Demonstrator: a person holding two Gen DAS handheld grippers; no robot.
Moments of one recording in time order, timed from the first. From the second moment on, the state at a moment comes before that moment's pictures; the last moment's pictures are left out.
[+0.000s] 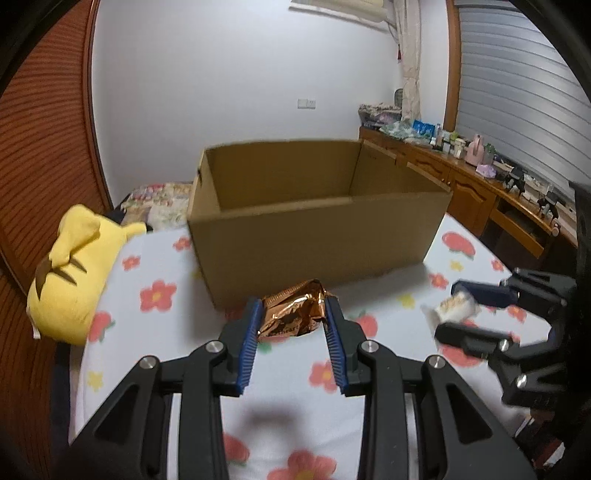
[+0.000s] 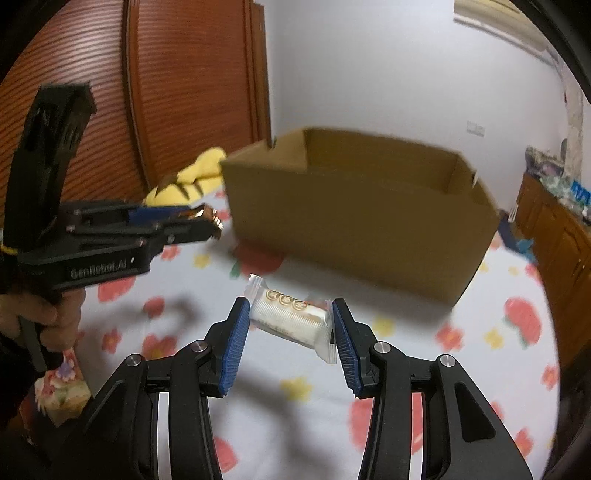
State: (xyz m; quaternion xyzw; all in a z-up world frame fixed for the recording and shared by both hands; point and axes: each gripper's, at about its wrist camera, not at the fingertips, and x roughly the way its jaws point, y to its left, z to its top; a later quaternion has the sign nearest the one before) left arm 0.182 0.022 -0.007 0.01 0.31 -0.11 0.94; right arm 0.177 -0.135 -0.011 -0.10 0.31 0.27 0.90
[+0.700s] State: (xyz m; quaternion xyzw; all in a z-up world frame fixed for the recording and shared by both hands) left arm 0.292 -0.012 0.038 0.04 0.29 -0.11 0.95; right arm 0.289 -0.162 0.049 -0.07 0.27 0.27 0.92
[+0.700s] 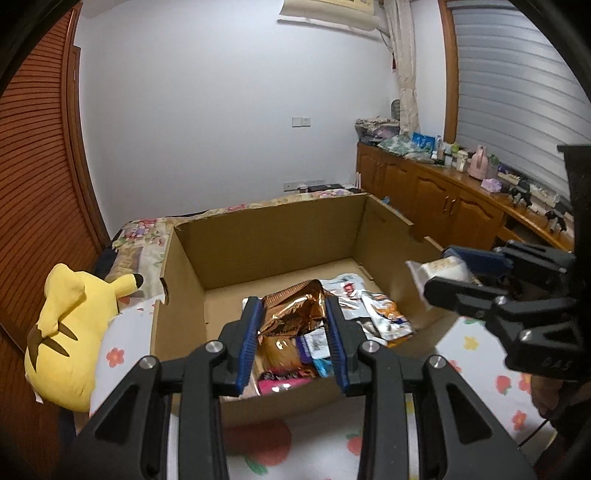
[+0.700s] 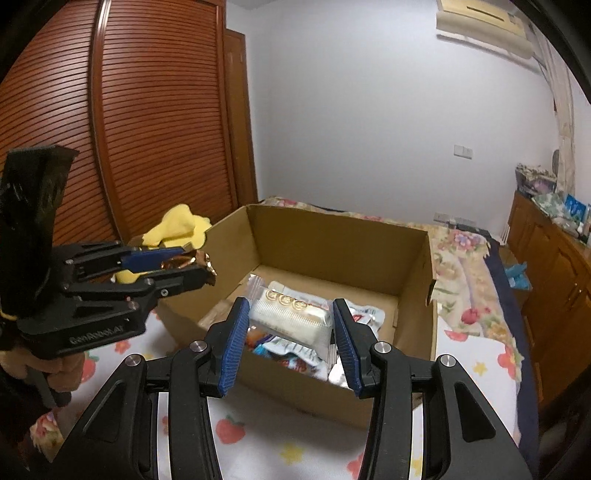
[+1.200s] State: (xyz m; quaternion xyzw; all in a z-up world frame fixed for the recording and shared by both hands) left arm 0.319 -0.009 0.011 0.02 0.32 -0.10 0.94; right arm 0.325 -0.165 0.024 -0.06 0.31 0.24 0.92
